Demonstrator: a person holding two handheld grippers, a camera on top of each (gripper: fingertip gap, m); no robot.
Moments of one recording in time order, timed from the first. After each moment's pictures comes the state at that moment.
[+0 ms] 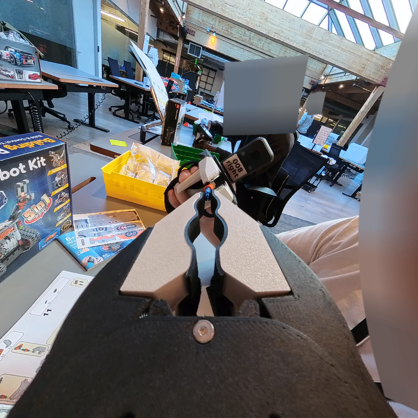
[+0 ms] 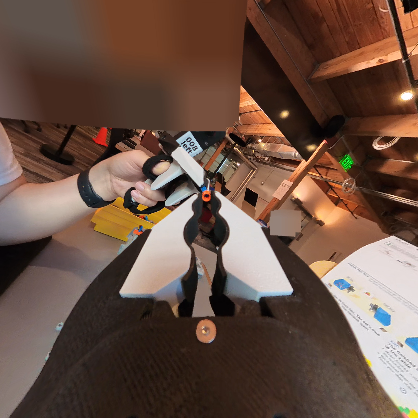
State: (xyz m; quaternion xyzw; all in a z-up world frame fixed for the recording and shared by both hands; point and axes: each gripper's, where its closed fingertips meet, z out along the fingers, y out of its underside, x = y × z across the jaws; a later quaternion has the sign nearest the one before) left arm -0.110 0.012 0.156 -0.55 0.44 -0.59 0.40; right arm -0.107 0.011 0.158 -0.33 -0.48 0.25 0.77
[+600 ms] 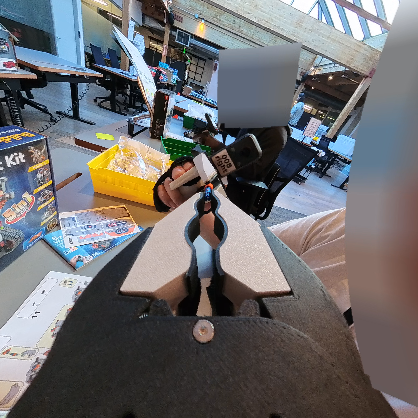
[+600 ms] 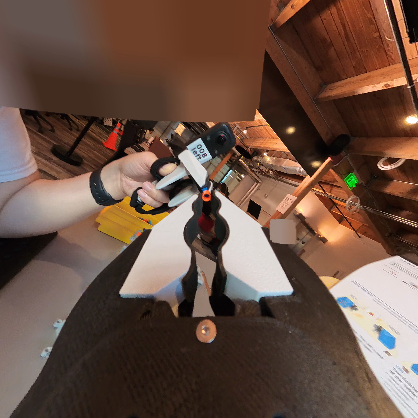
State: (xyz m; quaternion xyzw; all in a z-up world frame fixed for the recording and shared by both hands) left arm -0.109 0.001 0.154 -0.55 0.46 -0.59 0.37; right arm -0.106 0.000 0.156 -0.29 -0.50 0.25 0.77
